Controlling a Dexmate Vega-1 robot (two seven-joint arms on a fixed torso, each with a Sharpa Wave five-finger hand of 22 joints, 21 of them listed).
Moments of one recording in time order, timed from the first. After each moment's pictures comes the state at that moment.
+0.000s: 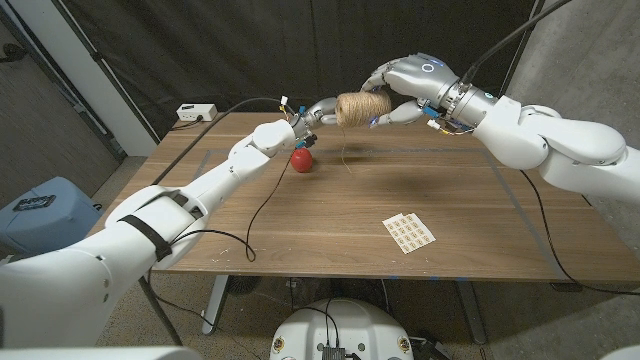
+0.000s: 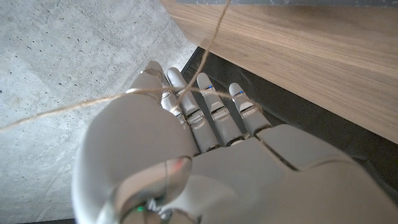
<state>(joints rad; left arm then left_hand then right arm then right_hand) 0.27 0.30 0.74 -0.86 -0.19 -0.44 -0.30 1.13 0.09 0.29 -0.15 0.19 1.04 -0.14 0.30 0.20 0.95 -0.21 0.30 0.55 0.69 -0.16 0.27 0.24 0.37 0.06 0.21 0.18 -0.70 -1.28 -0.50 -2.26 -0.54 0.04 -0.20 1.01 -0.12 0.28 -0.16 0.19 0.77 0.05 0.38 0.23 0.76 0.00 0.54 0.40 0.78 -0.09 0.25 0.48 0.50 -0.05 0.20 0.17</state>
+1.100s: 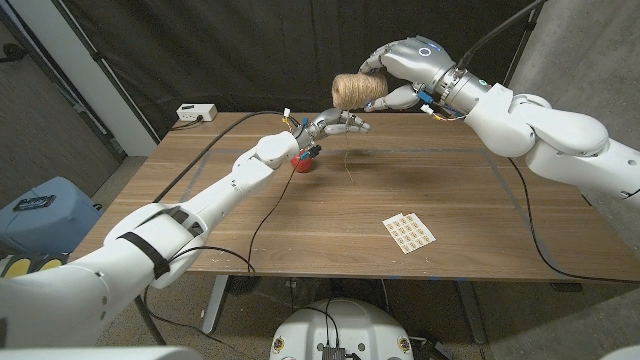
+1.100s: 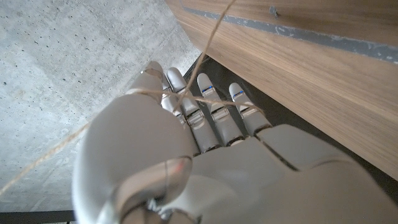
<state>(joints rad) 0.36 0.31 0.72 -0.97 -0.22 -0.39 -0.29 1.14 0.09 0.28 -0.15 0.19 1.03 -0.13 0.30 0.20 0.95 -0.21 0.29 0.55 0.69 -0.15 0.27 0.24 0.37 0.06 0.21 0.18 -0.63 -1.19 -0.54 -2.22 -0.59 0.02 -0.19 1.00 -0.11 0.28 -0.15 0.19 0.77 0.05 0.38 0.23 0.76 -0.01 0.53 0.40 0.78 -0.09 0.25 0.48 0.50 -0.05 0.20 0.17</state>
